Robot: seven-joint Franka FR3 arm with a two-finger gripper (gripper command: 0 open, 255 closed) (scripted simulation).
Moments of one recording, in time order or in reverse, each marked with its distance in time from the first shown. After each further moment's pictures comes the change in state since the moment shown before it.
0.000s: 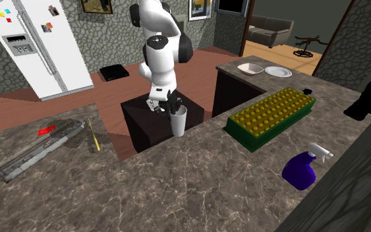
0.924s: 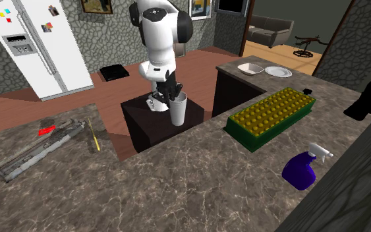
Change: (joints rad) arm 0.002 -0.024 0.003 0.163 -0.011 -0.184 0.020
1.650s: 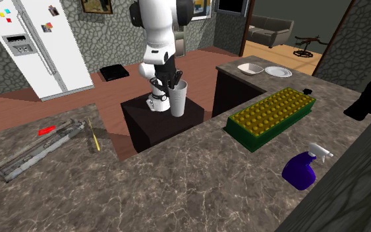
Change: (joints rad) arm -0.001 0.015 -0.001 0.161 0.005 -0.147 0.006
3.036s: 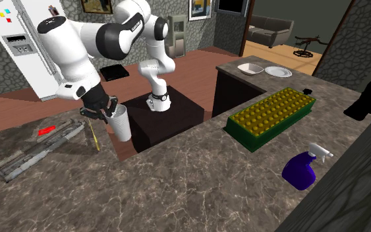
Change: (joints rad) arm -0.303 0.336 -0.212 0.219 0.122 0.037 -0.515
